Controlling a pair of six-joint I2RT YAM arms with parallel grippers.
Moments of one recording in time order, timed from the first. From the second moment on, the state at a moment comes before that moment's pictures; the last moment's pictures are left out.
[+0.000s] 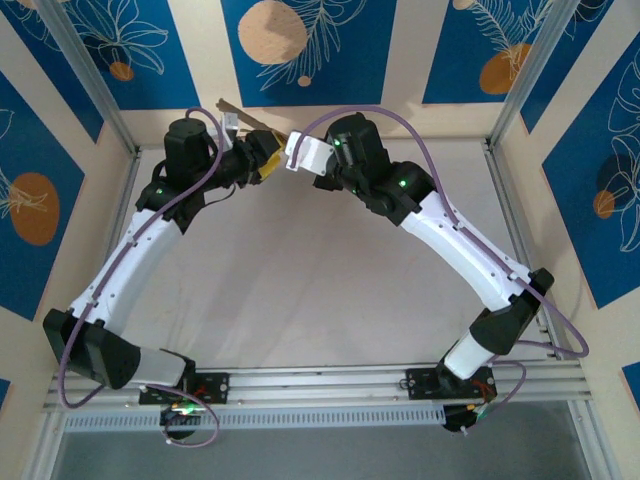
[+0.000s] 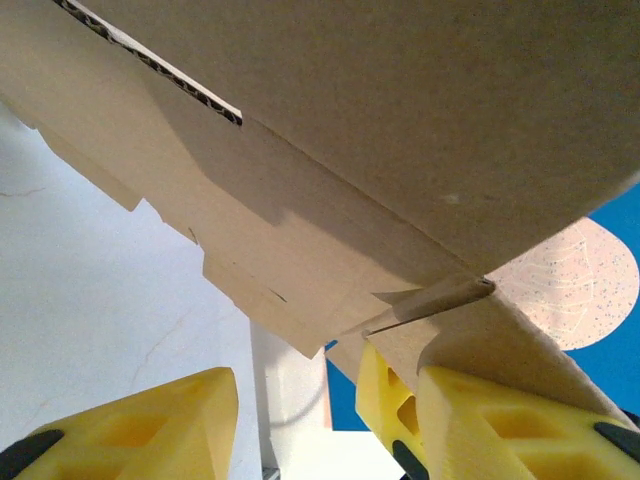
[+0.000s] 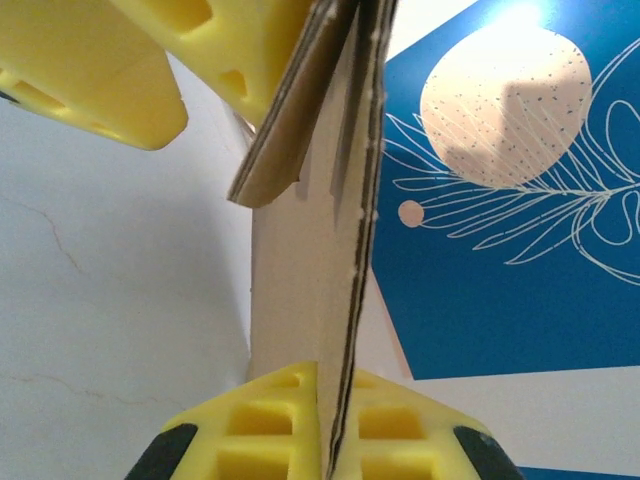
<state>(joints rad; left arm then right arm) -0.36 1.38 1.44 -0.29 0.59 -1.14 0.79 1.59 1.84 -0.69 0.27 -0.83</state>
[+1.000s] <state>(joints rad) -0.27 1.12 1.62 -0.69 0.21 -0.63 0.94 1.57 2.11 -0.93 0.53 -1.13</state>
